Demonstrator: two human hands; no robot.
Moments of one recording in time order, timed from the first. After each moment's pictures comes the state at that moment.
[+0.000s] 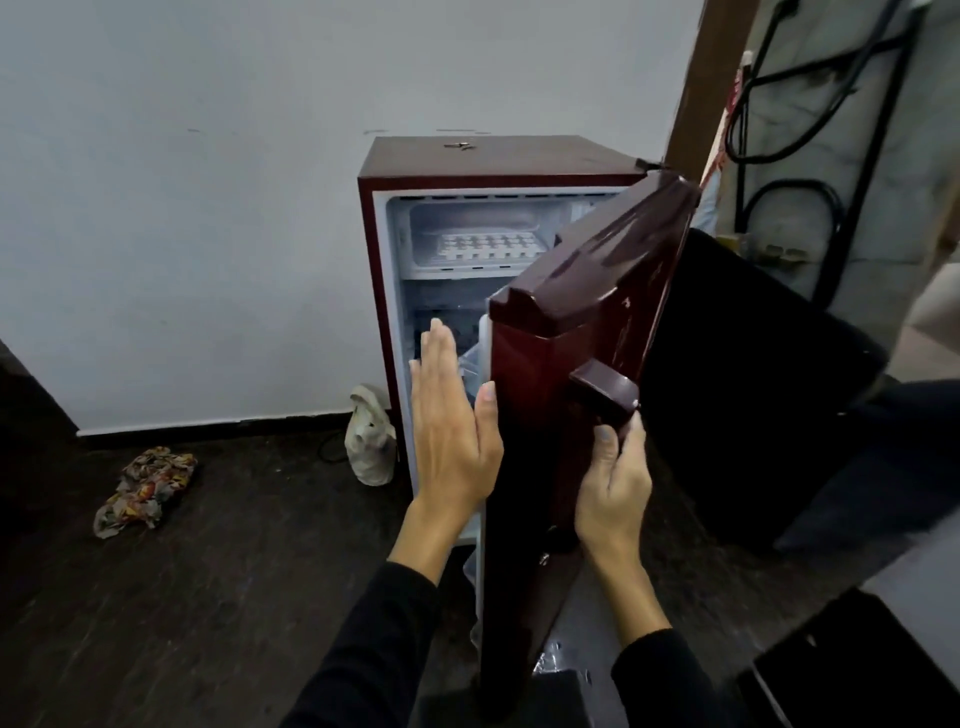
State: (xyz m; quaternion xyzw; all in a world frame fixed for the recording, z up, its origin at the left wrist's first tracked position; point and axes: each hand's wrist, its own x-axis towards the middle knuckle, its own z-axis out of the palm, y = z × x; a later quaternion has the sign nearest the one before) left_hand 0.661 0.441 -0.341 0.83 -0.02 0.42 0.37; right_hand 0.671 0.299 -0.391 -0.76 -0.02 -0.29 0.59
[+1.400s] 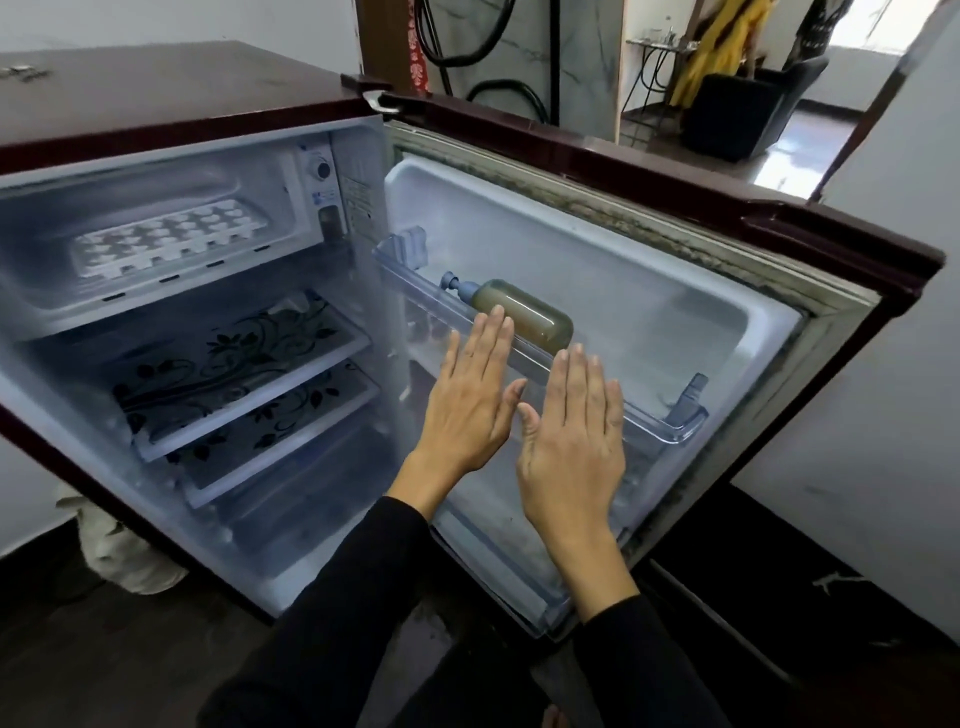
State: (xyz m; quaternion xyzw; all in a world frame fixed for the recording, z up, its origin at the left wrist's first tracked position) left_hand 0.852 0.306 -0.400 0.86 -0.41 0.20 0.22; right_hand 0.748 0.232 -0.393 -0.91 0.24 -0.34 -0.05
